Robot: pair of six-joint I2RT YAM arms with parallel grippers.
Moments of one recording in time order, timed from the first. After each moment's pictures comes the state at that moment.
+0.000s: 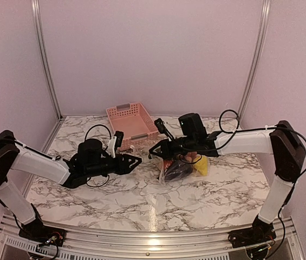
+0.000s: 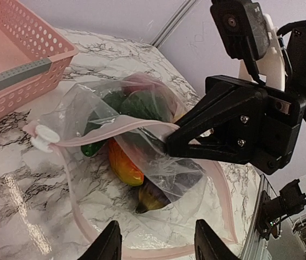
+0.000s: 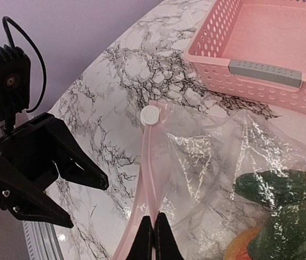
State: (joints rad) left arm -0.82 1.59 0.62 0.67 0.18 -0.63; right arm 0.73 1.77 1.13 0.09 -0.50 0.31
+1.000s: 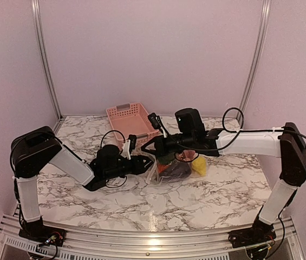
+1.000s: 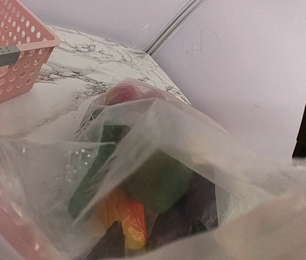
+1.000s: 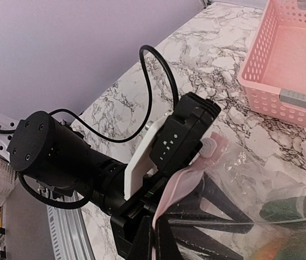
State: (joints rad) left arm -0.86 1.98 0.80 0.98 0.16 -0.68; right arm 0.81 1.72 1.18 0.08 -0.52 0.37
